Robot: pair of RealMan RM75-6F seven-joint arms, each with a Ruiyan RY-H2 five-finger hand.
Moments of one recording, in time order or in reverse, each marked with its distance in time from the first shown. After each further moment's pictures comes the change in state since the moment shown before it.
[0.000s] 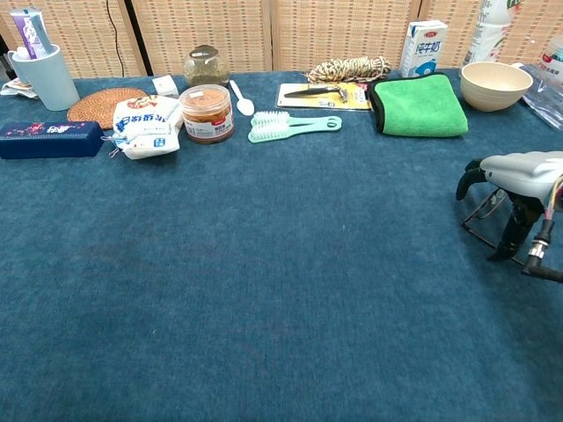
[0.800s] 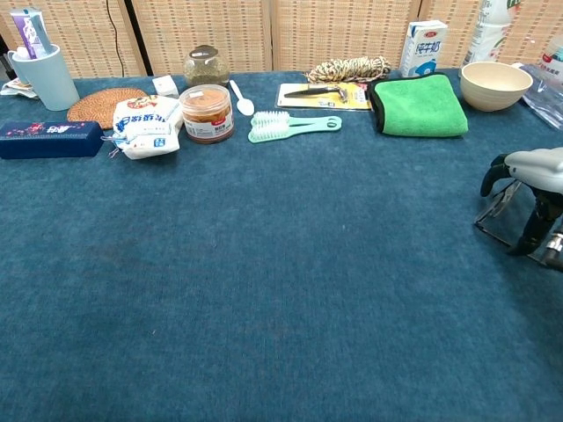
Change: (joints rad) left arm -0.010 -0.008 0.000 -0.003 0.003 -0.007 0.009; right arm -0.044 0.015 0.031 0.021 0.017 0.006 -0.030
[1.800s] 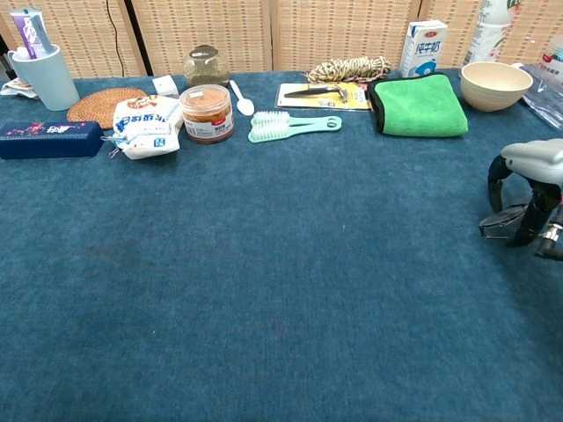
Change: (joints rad) left arm 0.008 0.003 0.002 0.004 -0.006 0.009 -0.005; right arm -0.001 0.009 0.022 0.032 -0.033 -0.046 -0.010
